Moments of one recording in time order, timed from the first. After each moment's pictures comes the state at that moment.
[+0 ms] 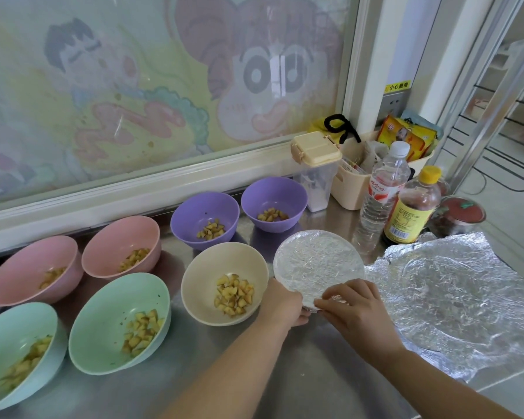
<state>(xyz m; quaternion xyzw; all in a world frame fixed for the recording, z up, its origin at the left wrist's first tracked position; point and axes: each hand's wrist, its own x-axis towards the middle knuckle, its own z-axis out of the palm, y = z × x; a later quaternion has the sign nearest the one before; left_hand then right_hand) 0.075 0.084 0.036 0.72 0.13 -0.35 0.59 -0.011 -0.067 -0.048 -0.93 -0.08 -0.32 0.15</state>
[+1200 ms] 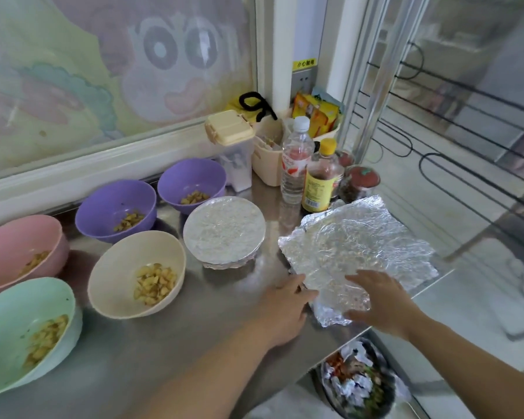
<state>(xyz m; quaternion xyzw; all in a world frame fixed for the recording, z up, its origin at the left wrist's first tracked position) -0.001 0.011 -0.017 0.82 -0.51 -0.26 0.09 -0.143 -0.203 -0.035 -0.95 0.23 0.13 0.16</state>
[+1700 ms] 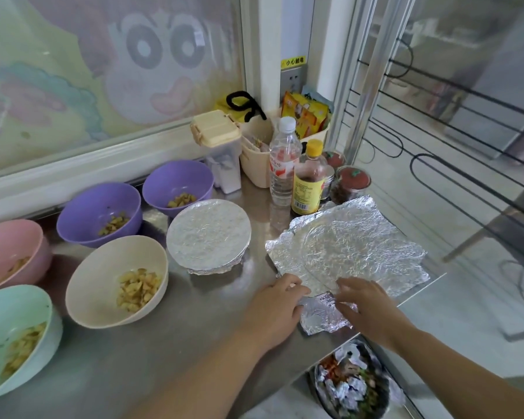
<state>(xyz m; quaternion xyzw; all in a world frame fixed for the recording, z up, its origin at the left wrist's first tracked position) -0.002 -0.006 -0.030 0.83 -0.50 -0.18 0.17 -0.144 -0.209 -0.049 -0.96 0.17 0.07 0.20</state>
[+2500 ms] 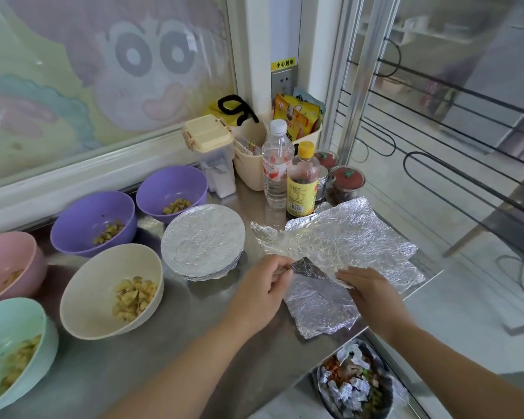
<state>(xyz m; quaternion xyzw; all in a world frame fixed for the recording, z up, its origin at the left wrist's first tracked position) 0.012 -0.001 0.016 0.77 -0.38 -0.20 0.46 -0.143 -0.212 -0.045 -0.95 0.21 -0.12 0.20</state>
